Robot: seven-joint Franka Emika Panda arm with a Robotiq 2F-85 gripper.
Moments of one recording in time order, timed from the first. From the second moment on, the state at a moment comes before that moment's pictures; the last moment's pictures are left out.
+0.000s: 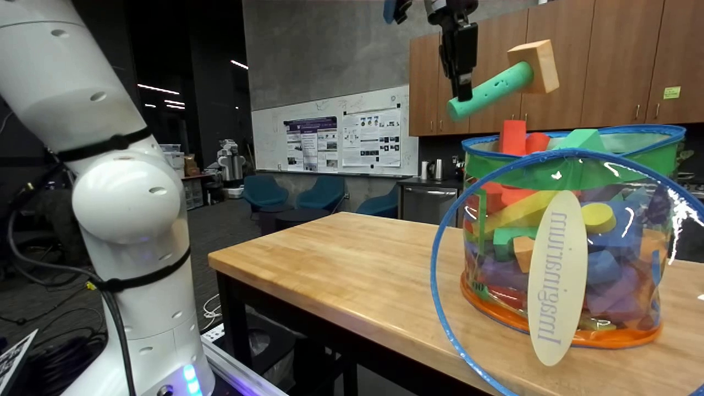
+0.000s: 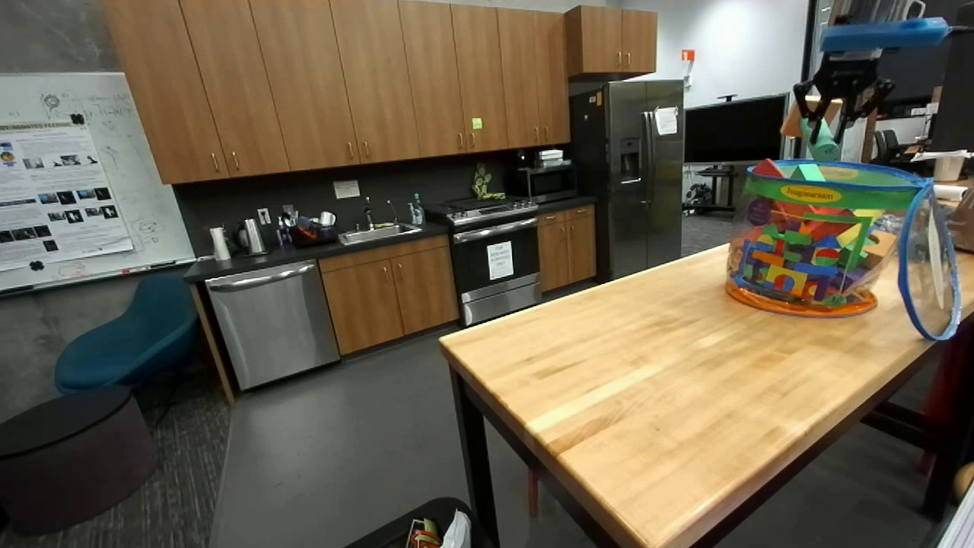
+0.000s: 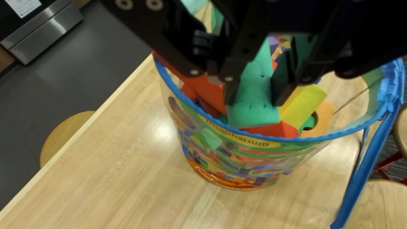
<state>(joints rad) -0.41 -0.39 -0.32 -1.99 -0.09 1.86 0.40</state>
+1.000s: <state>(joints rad) -0.45 -0.14 -0.44 -1.81 -0.02 1.83 0.43</state>
